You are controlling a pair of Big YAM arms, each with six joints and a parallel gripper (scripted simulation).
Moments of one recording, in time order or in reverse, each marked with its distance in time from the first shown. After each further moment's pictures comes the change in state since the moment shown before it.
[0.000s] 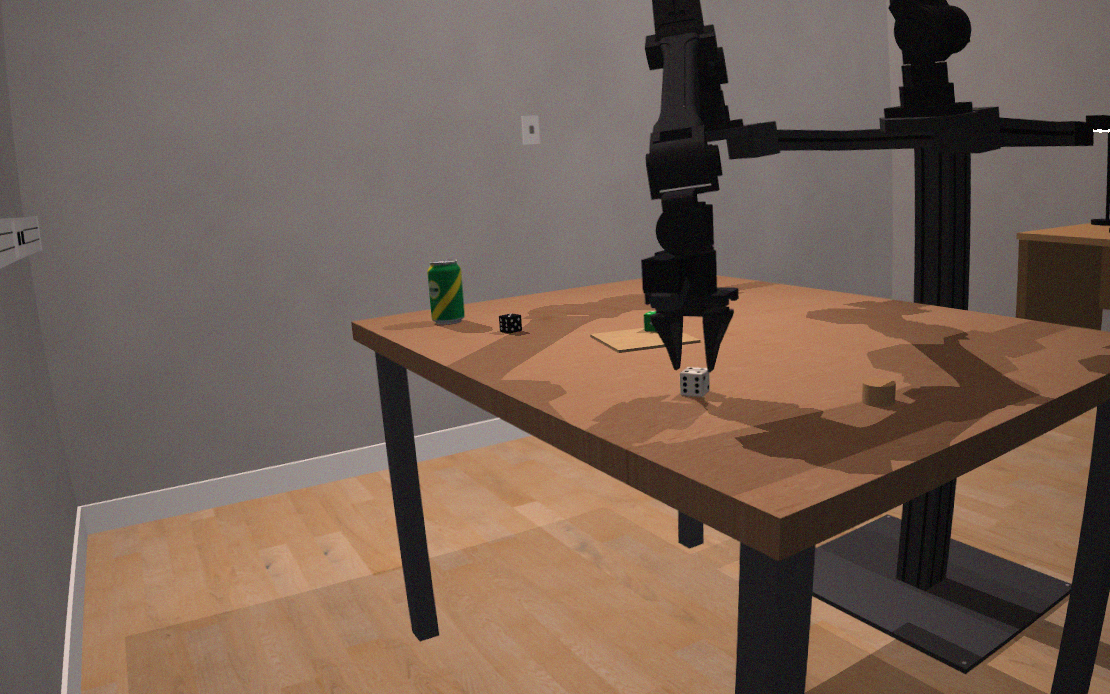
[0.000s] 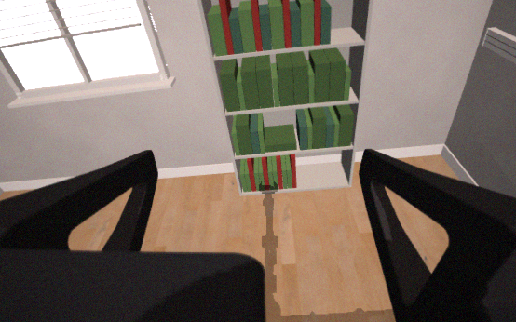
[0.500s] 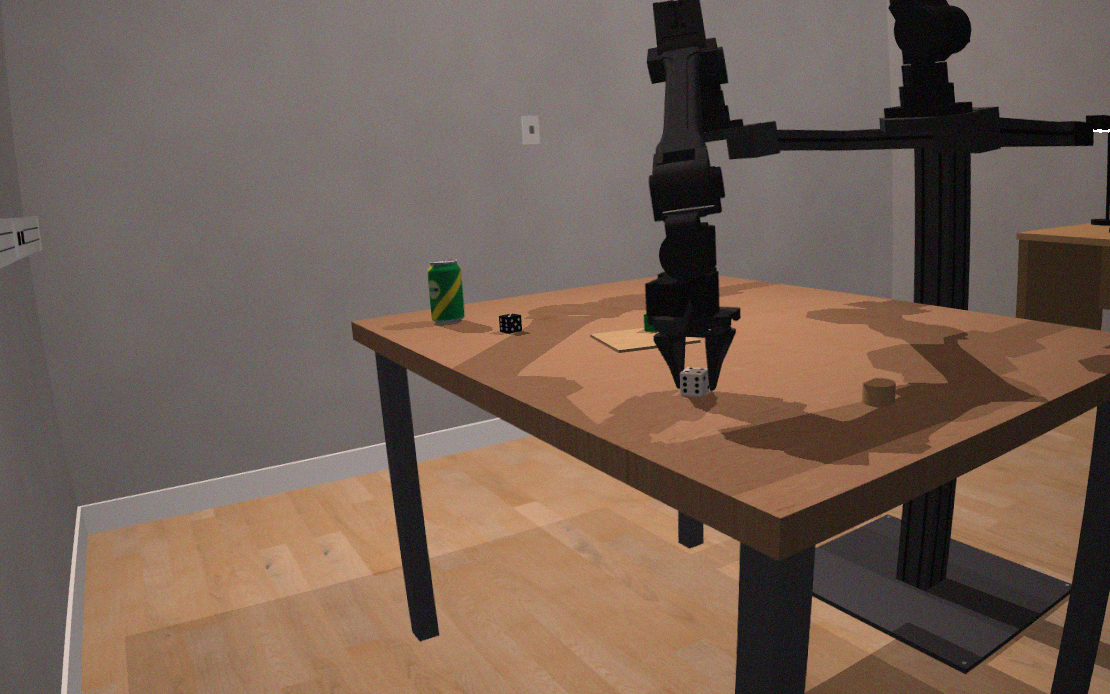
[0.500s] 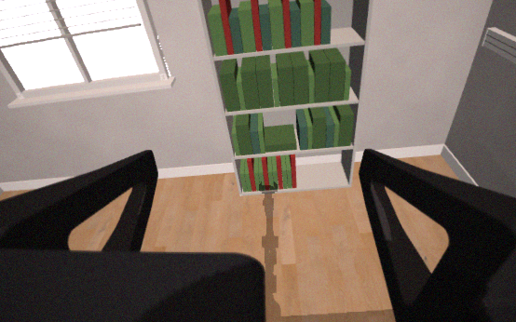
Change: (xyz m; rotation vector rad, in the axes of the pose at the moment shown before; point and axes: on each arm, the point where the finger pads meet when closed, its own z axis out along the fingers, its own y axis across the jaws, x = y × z) left arm 0.000 0.000 0.000 0.000 0.000 0.000; right arm 0.008 0.000 0.026 0.004 0.015 -0.002
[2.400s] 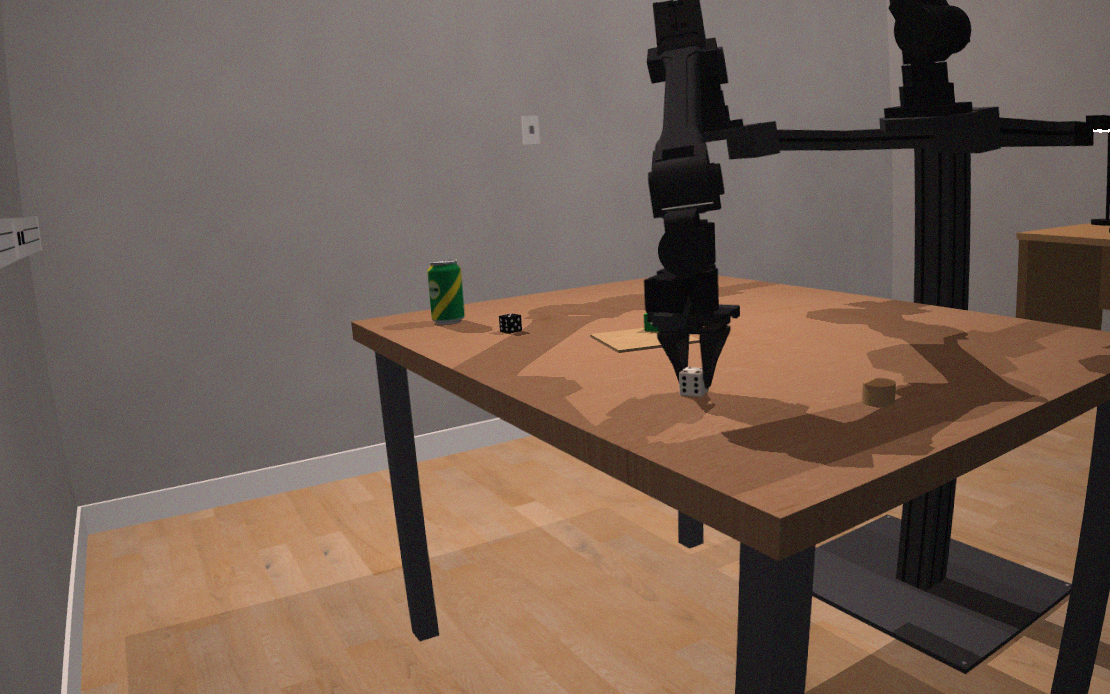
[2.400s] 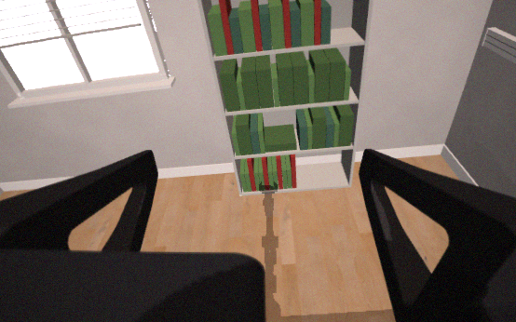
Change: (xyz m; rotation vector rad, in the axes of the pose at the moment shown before) left arm 0.000 0.000 0.000 0.000 0.000 0.000; right arm -0.005 0.001 -0.004 -0.003 -0.012 0.001
